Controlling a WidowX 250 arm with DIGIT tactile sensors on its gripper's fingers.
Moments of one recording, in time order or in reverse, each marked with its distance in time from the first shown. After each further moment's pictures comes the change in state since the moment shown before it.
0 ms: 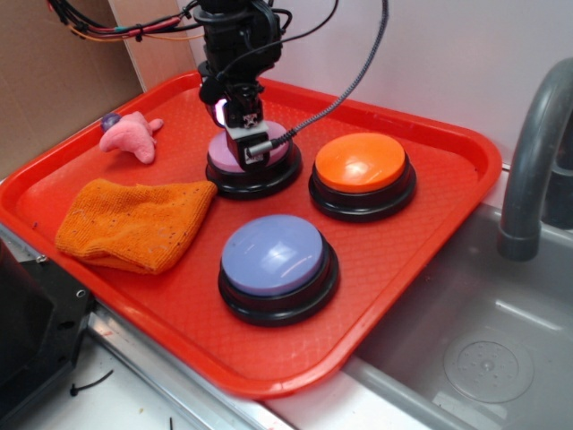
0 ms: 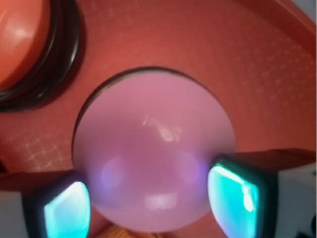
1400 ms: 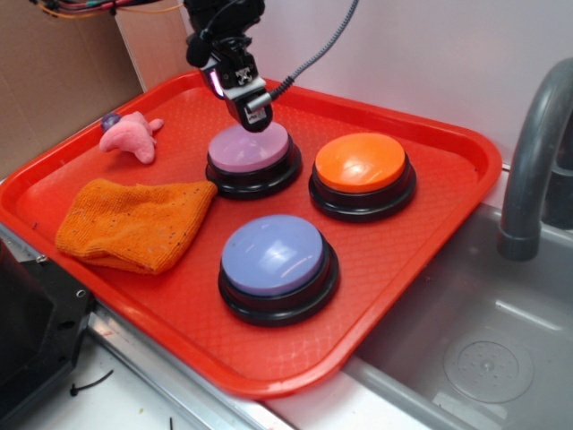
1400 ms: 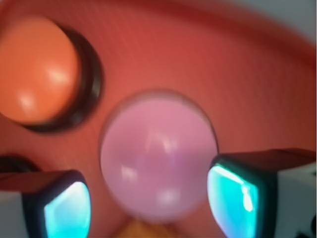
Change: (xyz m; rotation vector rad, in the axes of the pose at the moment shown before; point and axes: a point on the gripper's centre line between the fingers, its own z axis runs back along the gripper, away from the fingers) arm 0.004 0.017 0.025 -0.101 -0.186 0.053
